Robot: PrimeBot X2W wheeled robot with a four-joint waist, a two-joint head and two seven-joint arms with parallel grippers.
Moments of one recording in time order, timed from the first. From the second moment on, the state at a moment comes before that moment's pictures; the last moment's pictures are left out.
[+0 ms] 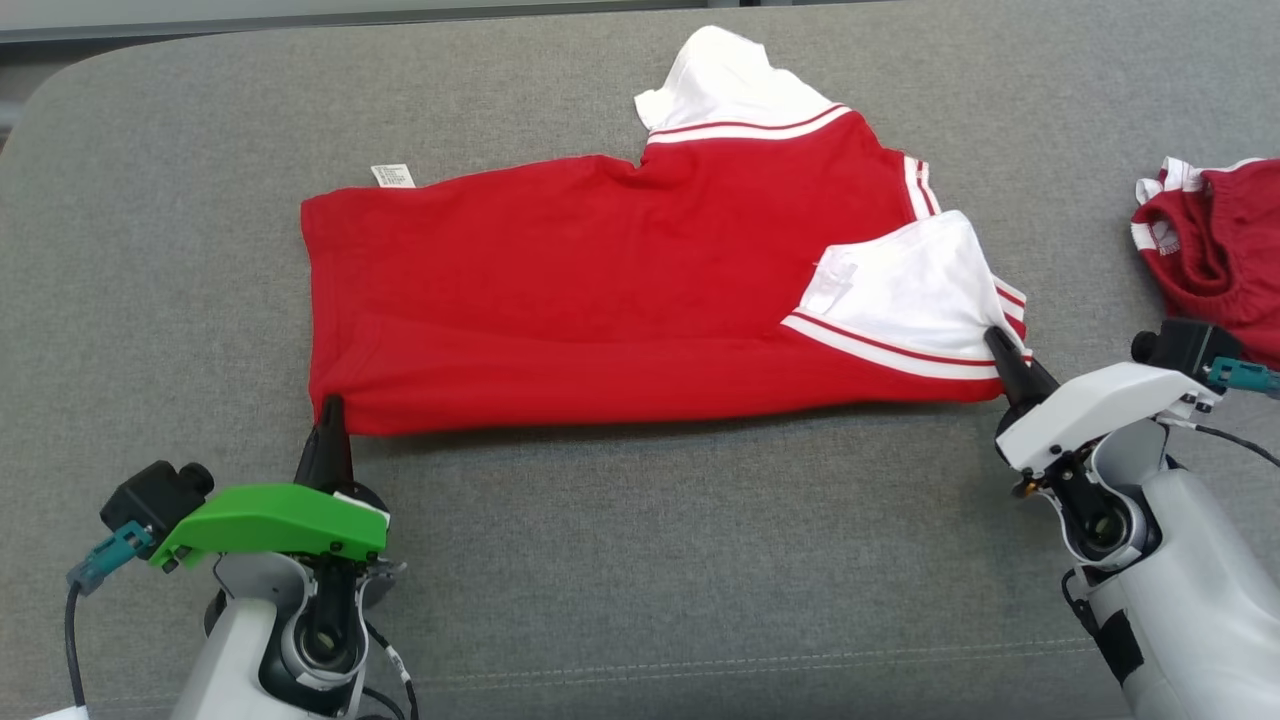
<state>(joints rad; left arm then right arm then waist) -0.29 0.19 -0.26 0.34 -1.18 0.12 -0.15 -0.46 -0.19 0.08 0.57 0.85 0.13 0.09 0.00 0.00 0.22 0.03</state>
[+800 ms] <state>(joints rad) -0.03 0.17 -0.33 0.30 -1.17 0.18 -0.14 -0.17 -0.19 -0.04 0.41 0.78 0.13 0.16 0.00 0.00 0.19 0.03</state>
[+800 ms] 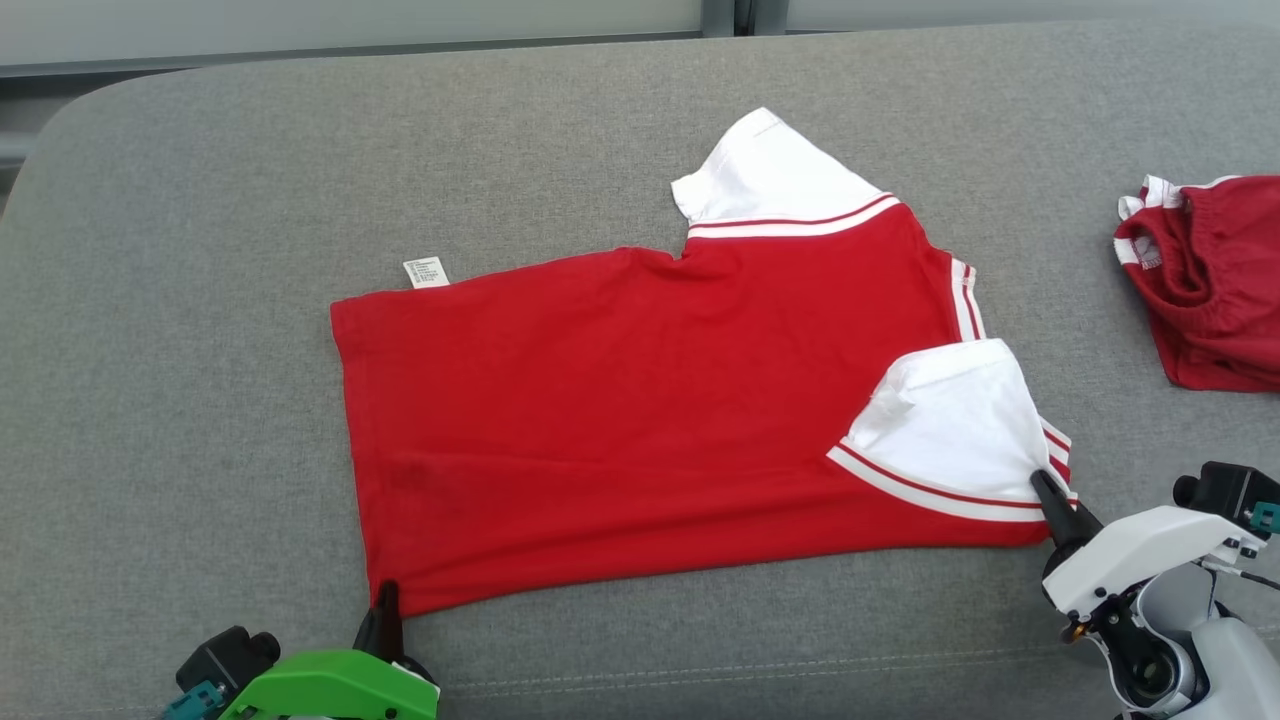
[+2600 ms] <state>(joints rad) -0.63 0.44 -0.52 0.60 -0.82 0.19 0.07 -0.27 -0.22 -0.05 0.10 0.65 0.13 0.27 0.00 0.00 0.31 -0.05</state>
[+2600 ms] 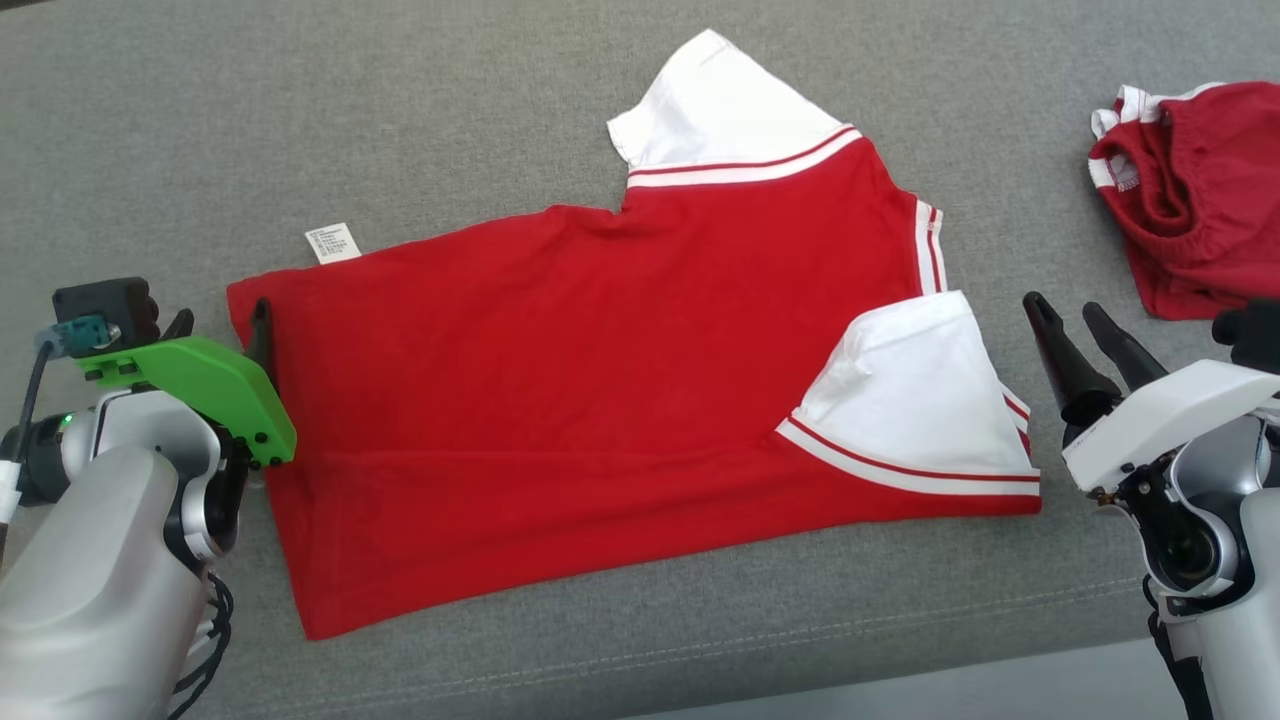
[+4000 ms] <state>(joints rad) -0.77 0.37 -0.58 0.69 -0.78 0.05 -0.10 -0.63 -0.32 0.09 0.19 0.58 0.13 0.36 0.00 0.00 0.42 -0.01</state>
